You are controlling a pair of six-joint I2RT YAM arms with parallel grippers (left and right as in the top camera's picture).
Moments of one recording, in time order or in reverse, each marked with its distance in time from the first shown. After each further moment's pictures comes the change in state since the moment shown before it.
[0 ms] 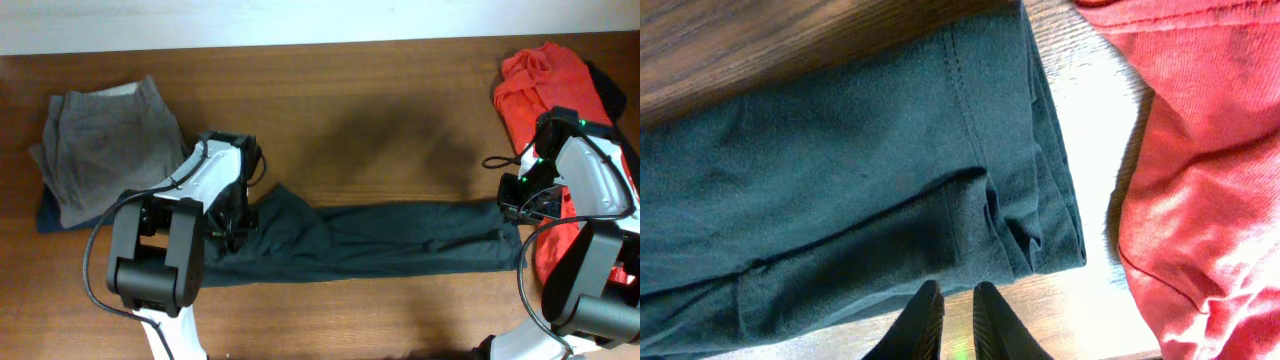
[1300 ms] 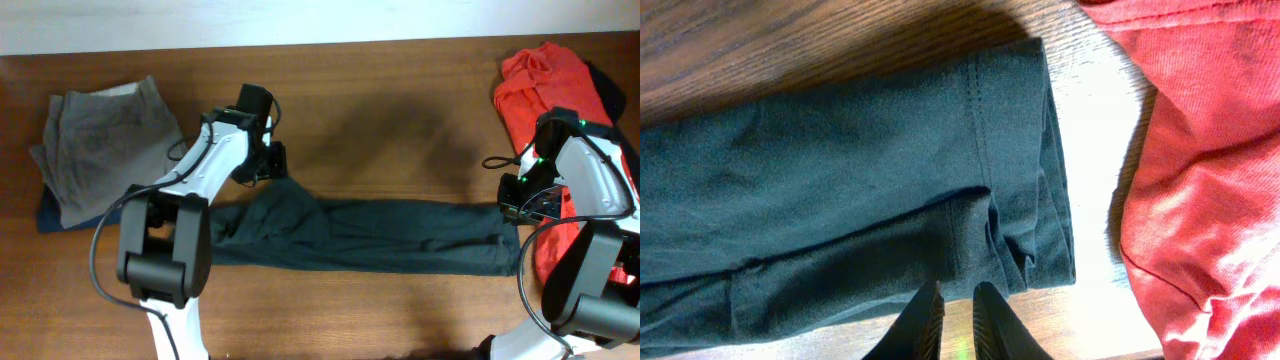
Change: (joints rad) left arm -0.033 0.067 0.217 0.467 0.148 -0.008; right arm 0.000 0.000 0.000 -0.005 -0.002 0.000
